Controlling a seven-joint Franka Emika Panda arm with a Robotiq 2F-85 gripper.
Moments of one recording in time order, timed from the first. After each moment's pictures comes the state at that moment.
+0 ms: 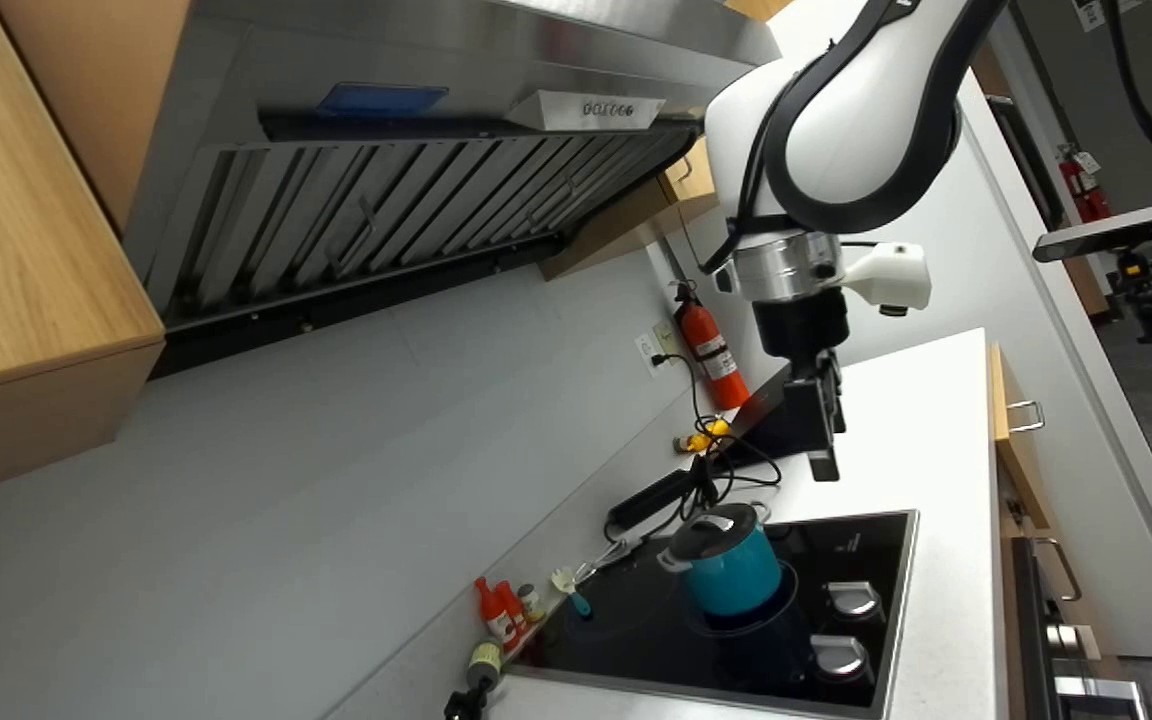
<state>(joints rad) -0.03 -0.13 -0.04 -2.32 -0.05 2.42 -0.16</state>
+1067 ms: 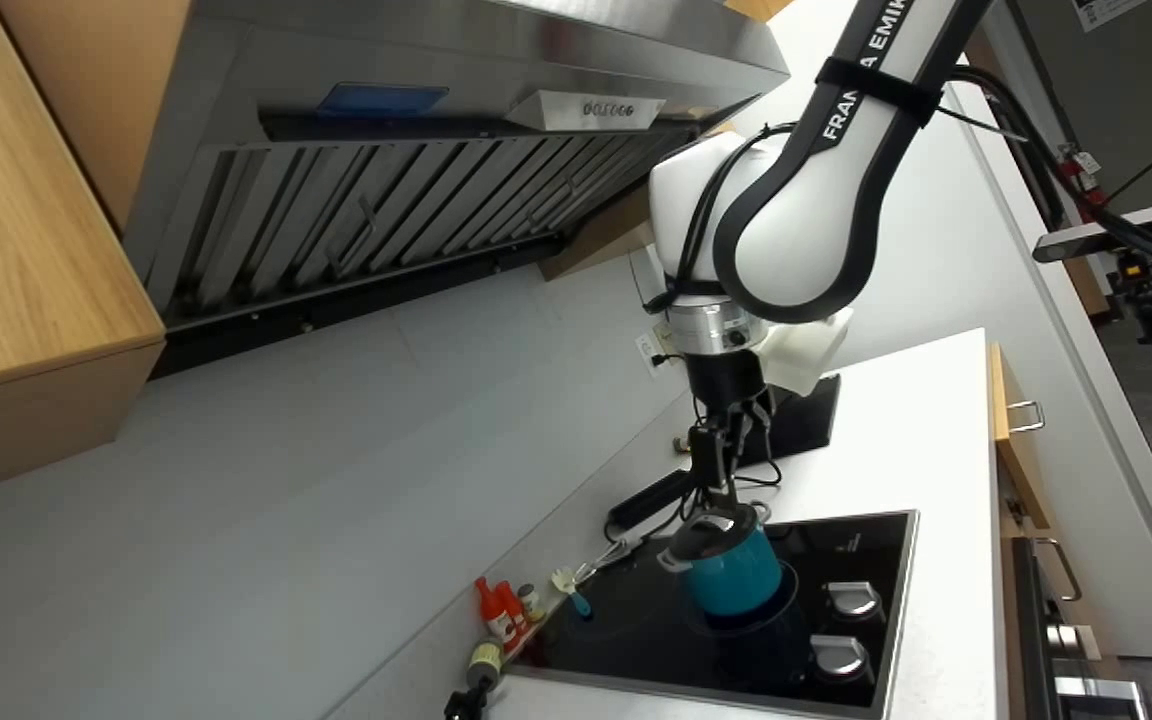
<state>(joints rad) -0.03 0.09 -0.01 -2.14 -0.19 2.58 0.17</state>
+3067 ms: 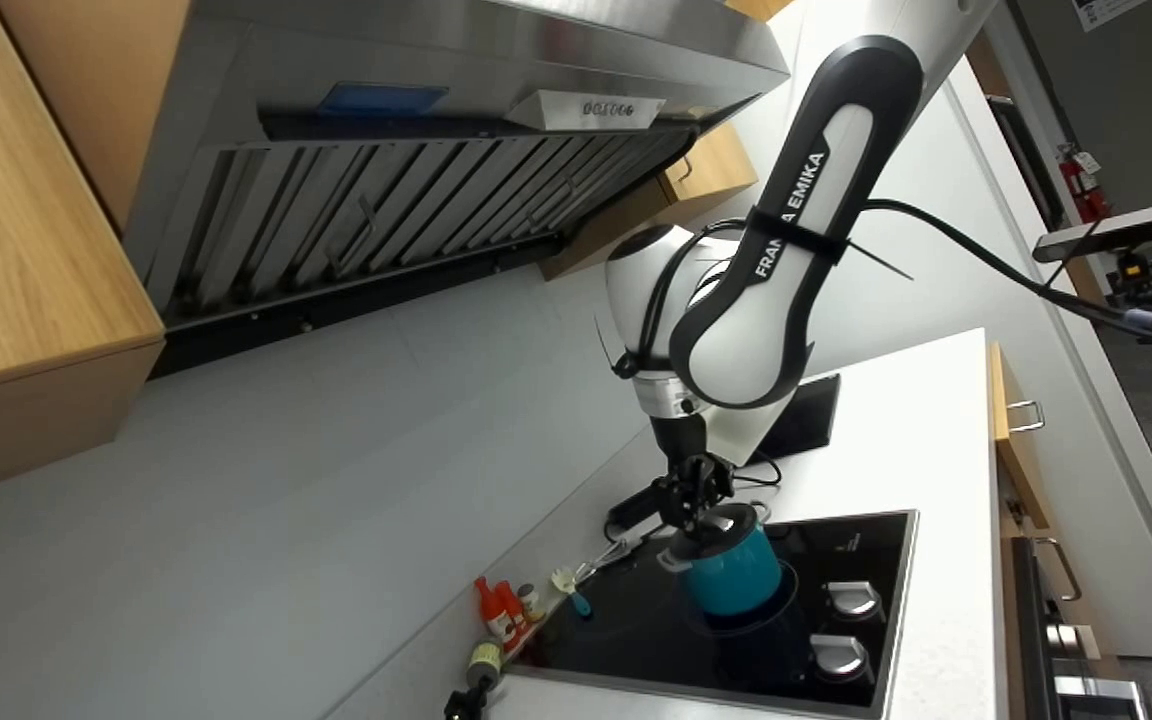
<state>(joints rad) 0.05 0.36 -0.10 -1.87 -0.29 2.58 0.34</state>
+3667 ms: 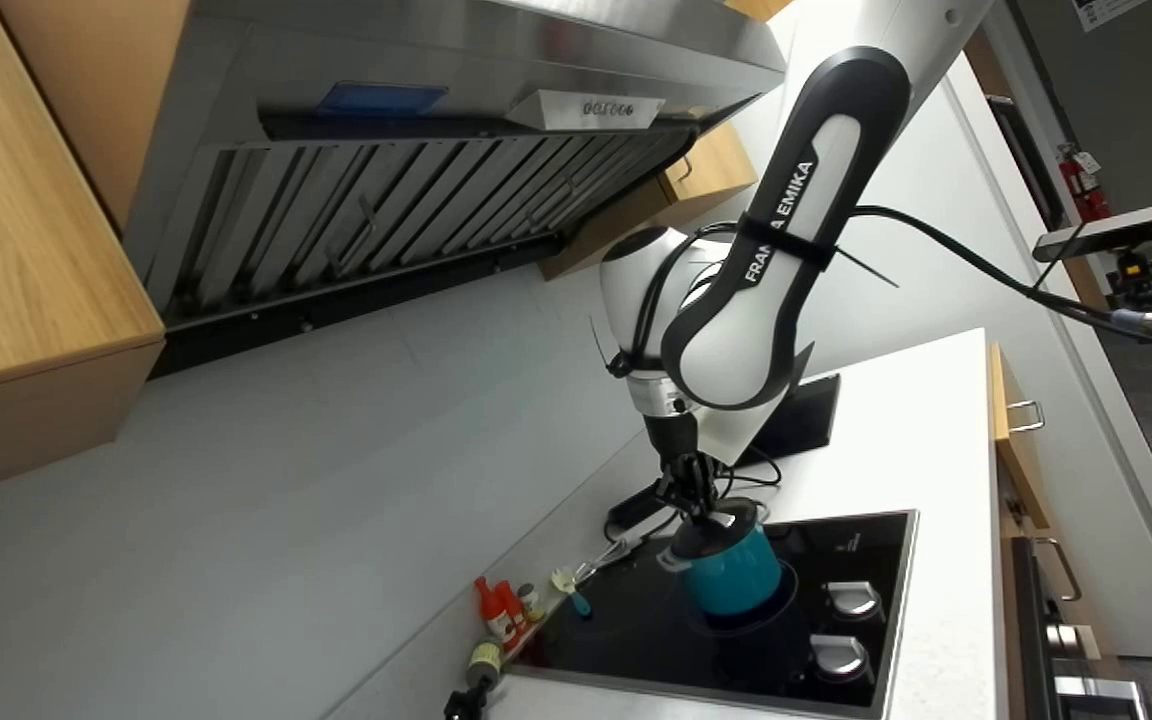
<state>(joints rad) 0.05 0.39 -0.11 -1.84 -0.29 2.58 0.34</state>
